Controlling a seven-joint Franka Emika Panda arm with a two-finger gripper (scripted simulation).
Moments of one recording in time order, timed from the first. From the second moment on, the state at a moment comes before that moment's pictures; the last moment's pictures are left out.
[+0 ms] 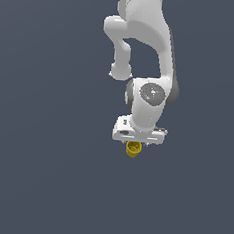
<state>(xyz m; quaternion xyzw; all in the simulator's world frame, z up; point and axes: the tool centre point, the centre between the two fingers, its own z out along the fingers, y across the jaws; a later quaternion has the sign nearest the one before) 0.033 0.089 0.097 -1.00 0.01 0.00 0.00</state>
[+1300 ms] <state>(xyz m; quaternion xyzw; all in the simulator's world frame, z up) 0.034 0.090 0.047 -1.00 0.01 0.00 0.00</state>
